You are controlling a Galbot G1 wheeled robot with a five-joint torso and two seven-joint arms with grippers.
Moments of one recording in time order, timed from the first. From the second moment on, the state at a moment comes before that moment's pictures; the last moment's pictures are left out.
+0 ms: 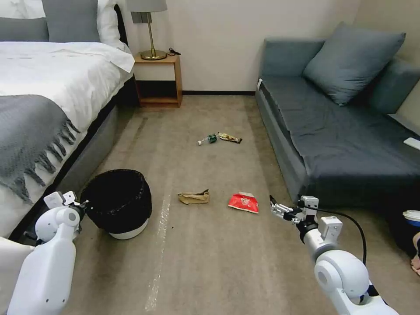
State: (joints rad) left arm 0.98 -1.14 -0.80 -1.48 -0.79 0.70 -0.39; right arm -1.40 1.17 0.49 2.09 0.46 -0.37 0.15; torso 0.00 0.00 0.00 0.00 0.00
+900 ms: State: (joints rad) left arm 1.38 -1.18 -0.92 -2.10 -0.51 0.61 -0.37; right arm -1.41 1.21 0.43 2.09 0.47 -0.31 0.12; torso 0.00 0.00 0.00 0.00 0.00
